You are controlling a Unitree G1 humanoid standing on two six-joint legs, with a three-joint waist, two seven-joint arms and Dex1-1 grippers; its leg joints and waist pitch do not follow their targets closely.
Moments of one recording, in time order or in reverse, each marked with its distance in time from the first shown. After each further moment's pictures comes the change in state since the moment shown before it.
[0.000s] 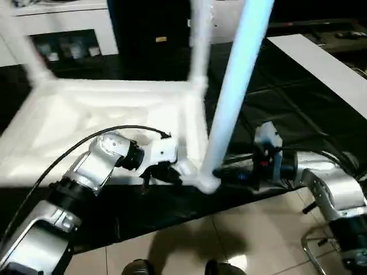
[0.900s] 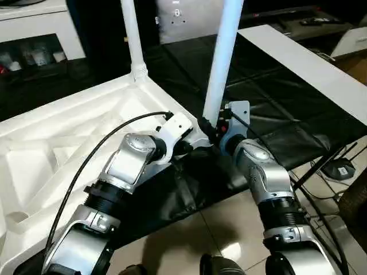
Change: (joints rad) left arm 0.006 -0.297 0.199 -0.079 0.071 0.528 0.652; right arm -0.155 0.534 -0.209 0.224 -0.149 0.009 -0.940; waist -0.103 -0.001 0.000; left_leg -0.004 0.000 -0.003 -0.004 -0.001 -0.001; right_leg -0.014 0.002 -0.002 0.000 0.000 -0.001
